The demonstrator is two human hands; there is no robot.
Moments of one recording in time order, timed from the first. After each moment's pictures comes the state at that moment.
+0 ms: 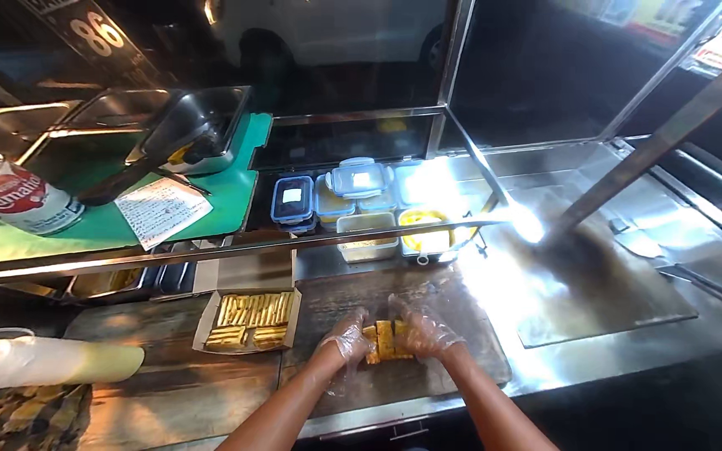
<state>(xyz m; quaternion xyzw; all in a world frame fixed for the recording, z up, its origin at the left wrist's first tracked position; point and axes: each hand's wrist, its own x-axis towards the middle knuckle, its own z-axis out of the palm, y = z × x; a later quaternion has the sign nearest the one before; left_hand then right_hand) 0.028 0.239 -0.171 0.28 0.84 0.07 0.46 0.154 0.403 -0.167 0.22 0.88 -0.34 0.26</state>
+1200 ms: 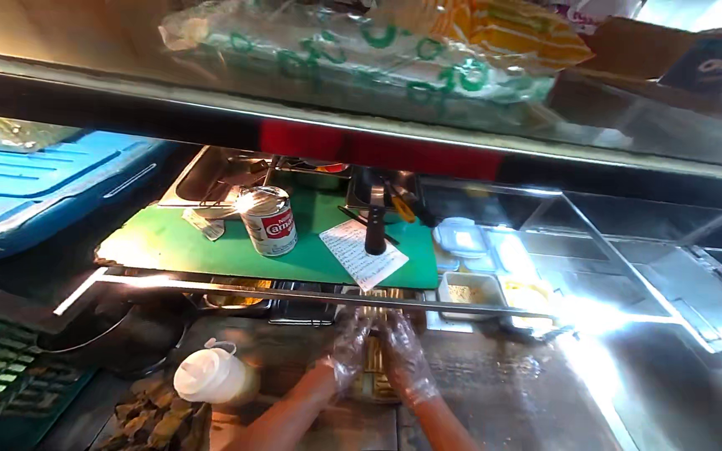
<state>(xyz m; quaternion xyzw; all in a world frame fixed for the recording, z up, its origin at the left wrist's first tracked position) -0.180 0.027 -0.128 0.37 0.88 0.17 0.24 -0.077 0.162 -0.167 0.16 0.96 -0.20 -0.10</state>
